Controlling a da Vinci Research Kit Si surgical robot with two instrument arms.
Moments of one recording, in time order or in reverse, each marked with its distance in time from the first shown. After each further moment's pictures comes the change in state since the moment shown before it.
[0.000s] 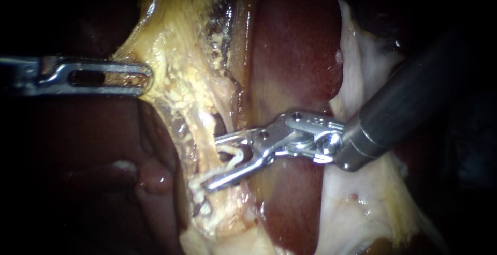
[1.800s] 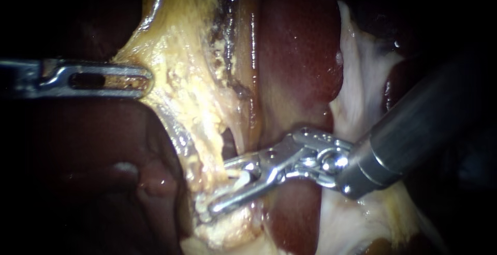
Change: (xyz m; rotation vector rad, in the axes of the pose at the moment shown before) right arm 0.001 -0.004 0.002 0.210 0.041 0.255; left arm 0.000 0.000 0.000 0.001 -0.003 0.000
